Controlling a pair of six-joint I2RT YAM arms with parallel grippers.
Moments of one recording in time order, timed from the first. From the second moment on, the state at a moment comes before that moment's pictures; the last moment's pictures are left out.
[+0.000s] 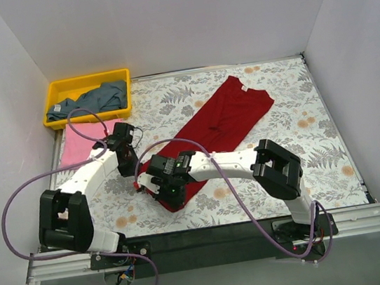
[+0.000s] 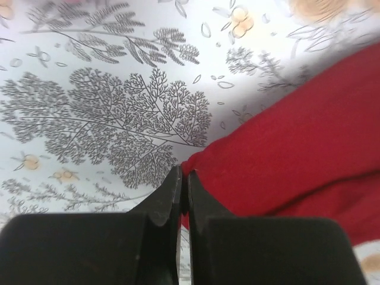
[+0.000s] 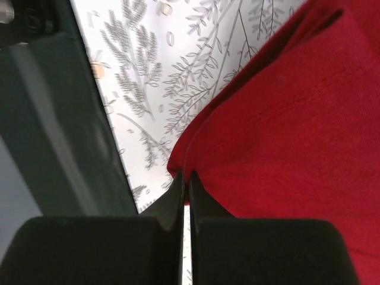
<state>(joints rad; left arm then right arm) -0.29 1.46 0.92 -0.71 -0.17 -0.59 1.22 2.01 1.51 -0.69 -0.31 -0.11</state>
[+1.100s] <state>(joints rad) -0.31 2.00 1.41 -0.21 0.45 -0.84 0.80 1.78 1.39 -0.75 0.34 -0.24</state>
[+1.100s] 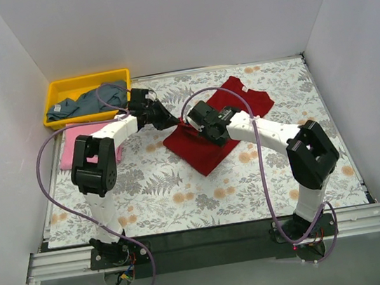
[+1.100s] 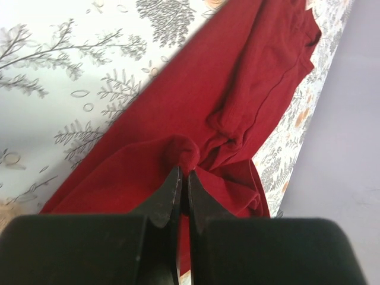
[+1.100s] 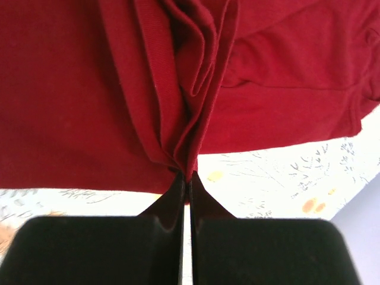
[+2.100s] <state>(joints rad) -0.38 2.13 1.43 -0.02 0.42 -0.78 0.75 1.92 1.31 -0.59 0.51 -0.23</state>
